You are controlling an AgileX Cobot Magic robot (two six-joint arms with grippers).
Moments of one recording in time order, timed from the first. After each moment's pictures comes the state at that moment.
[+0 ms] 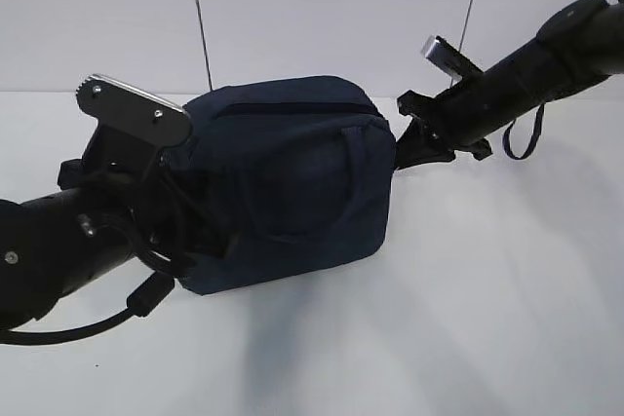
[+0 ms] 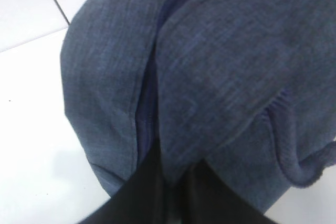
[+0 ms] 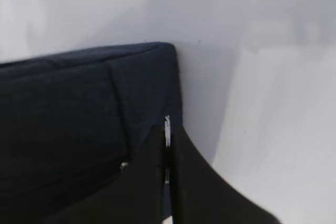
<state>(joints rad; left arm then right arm) -0.86 1.61 -0.62 -1.00 -0.58 0.81 0.07 2.21 -1.61 0.91 0.95 -0.57</state>
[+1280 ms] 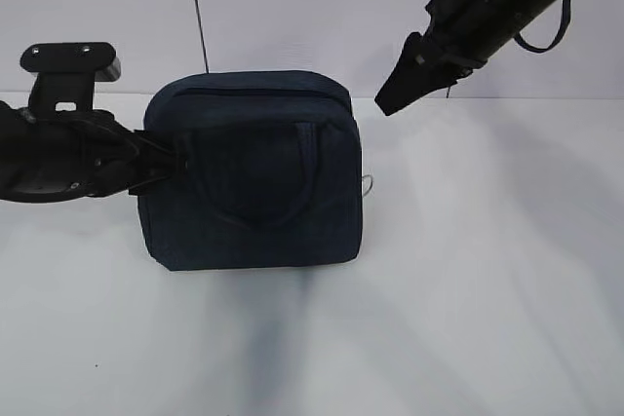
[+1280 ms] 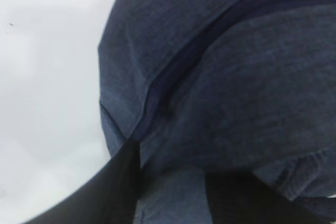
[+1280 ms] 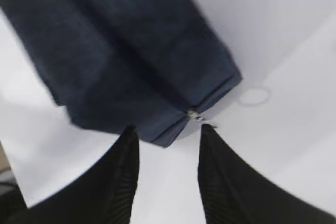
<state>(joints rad) -0.52 1.60 -0.76 -1.11 -0.14 0.81 0.17 1.99 -1.77 0.66 1.22 -0.91</state>
